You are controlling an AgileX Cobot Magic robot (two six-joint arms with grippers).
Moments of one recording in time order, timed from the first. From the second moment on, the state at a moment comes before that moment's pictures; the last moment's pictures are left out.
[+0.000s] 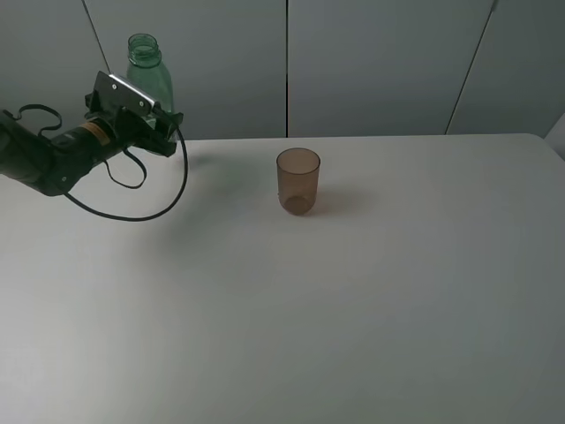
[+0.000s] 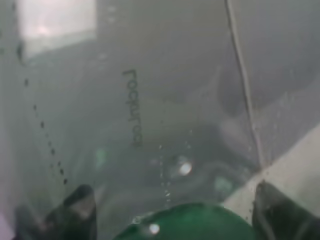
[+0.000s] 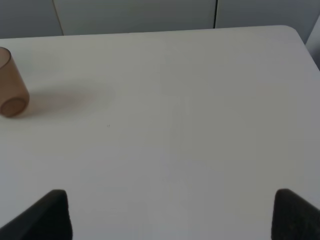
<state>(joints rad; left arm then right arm) -0.11 2.24 -1.14 0.42 -0.99 0.12 -0.03 0.00 -0.50 0.02 1.10 0.01</state>
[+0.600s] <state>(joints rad) -0.22 2.46 -1.74 0.81 -1.03 -0.11 -0.03 0.00 -0.50 0.02 1.10 0.01</state>
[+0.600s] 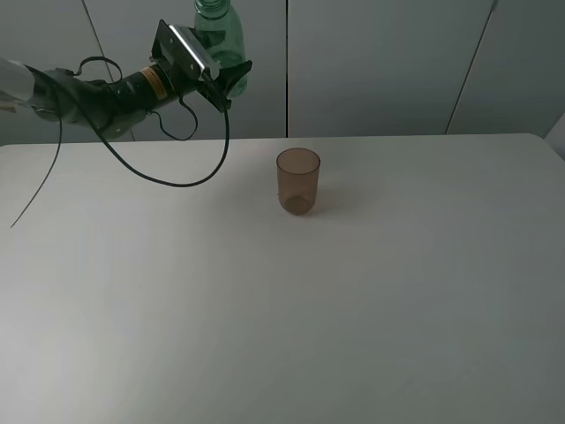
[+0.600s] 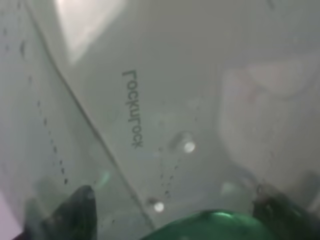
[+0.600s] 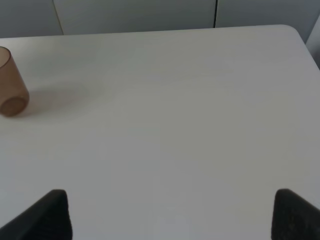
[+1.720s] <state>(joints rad) -0.25 2.70 -2.20 1.29 -1.08 -0.17 -0.03 0.00 -0.50 0.02 1.10 0.01</state>
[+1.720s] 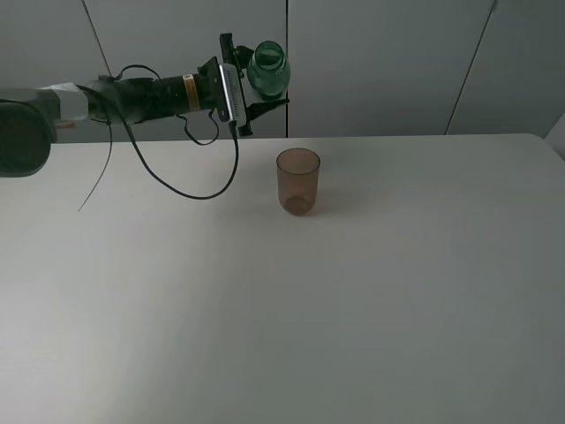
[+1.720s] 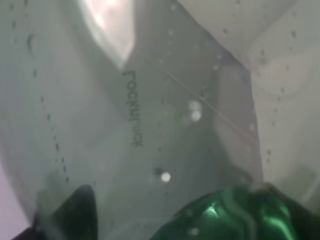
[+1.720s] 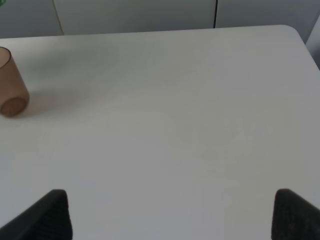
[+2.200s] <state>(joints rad) -0.29 2.83 -2.43 1.33 -1.03 -0.14 -0.03 0.00 -0.50 0.02 1.10 0.01</state>
